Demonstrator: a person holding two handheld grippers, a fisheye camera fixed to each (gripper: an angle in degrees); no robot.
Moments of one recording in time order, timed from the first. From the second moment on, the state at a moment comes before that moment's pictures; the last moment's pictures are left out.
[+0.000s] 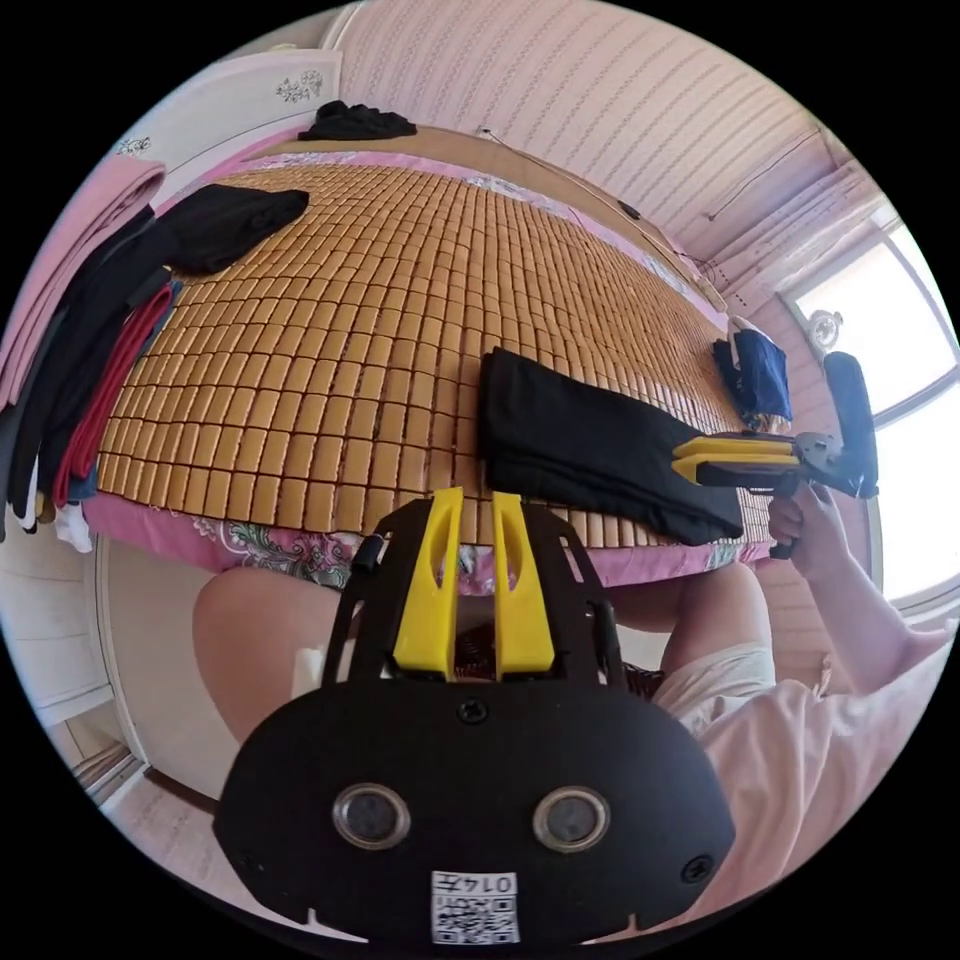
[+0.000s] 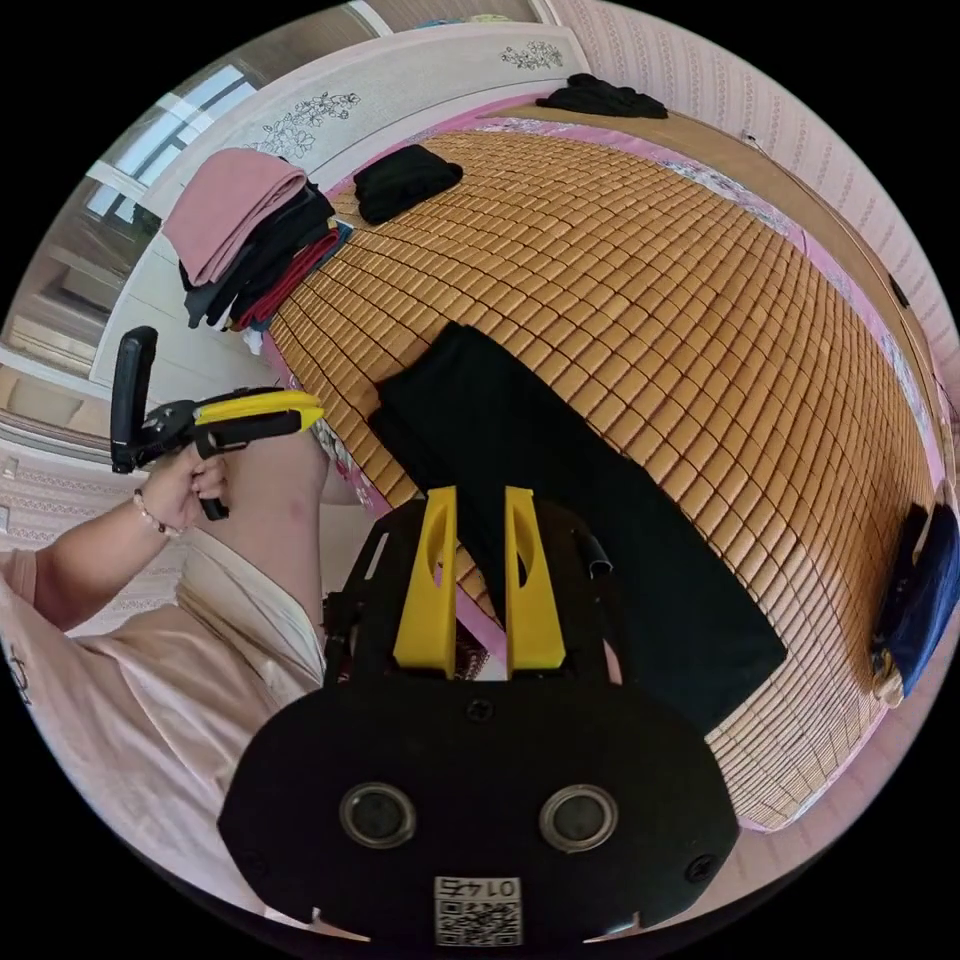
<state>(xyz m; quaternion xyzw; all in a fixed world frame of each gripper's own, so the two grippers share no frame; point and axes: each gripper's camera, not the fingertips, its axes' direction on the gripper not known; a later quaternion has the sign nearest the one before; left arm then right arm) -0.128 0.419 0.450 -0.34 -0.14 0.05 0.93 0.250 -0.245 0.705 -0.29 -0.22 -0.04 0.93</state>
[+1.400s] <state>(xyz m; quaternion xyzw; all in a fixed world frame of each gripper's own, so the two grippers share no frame) 0.201 0.509 0.717 -0.45 0.09 0.38 0.80 0.525 -0.006 0.640 -0.26 -0.09 0.30 0.91</state>
